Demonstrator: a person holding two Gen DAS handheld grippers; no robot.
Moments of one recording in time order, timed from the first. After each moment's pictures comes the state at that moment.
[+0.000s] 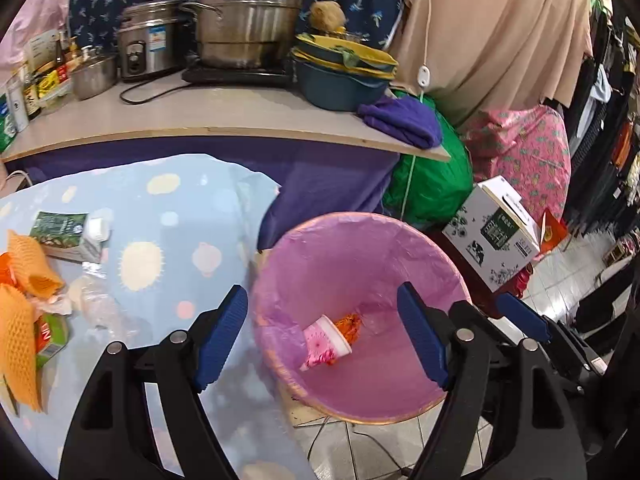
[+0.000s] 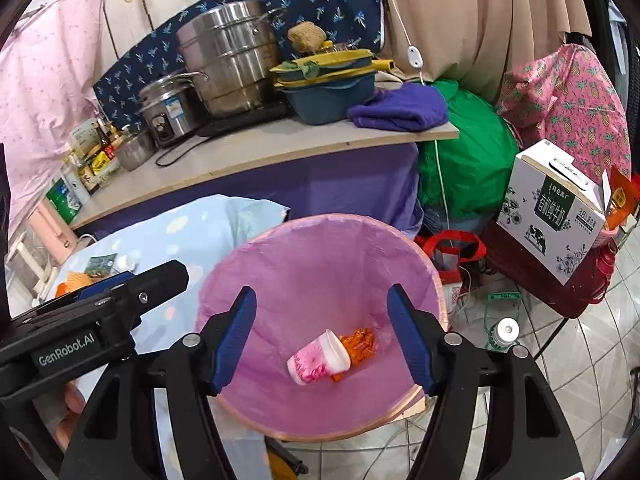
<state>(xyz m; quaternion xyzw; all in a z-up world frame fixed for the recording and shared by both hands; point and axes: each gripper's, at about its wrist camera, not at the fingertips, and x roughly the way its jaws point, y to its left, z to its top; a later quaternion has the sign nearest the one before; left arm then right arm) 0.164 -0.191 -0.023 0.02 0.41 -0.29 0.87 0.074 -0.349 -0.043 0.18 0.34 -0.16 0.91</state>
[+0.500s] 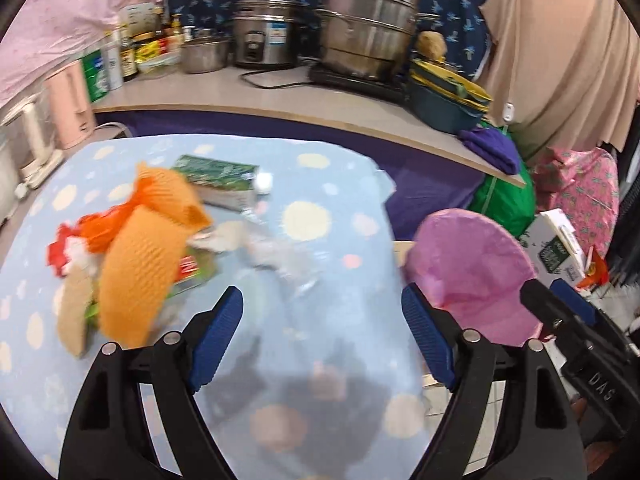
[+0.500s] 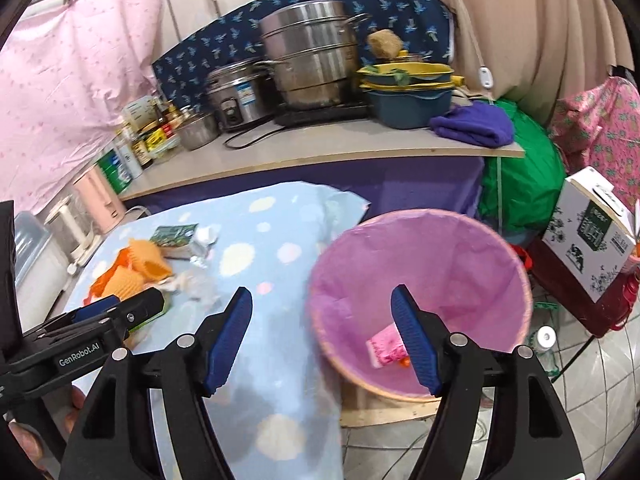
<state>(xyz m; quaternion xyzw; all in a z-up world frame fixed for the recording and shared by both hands) 0.141 -0.037 -0.023 0.00 0.40 -0.16 0.90 0.074 -0.242 -0.021 0.14 0.33 -0.07 0.93</state>
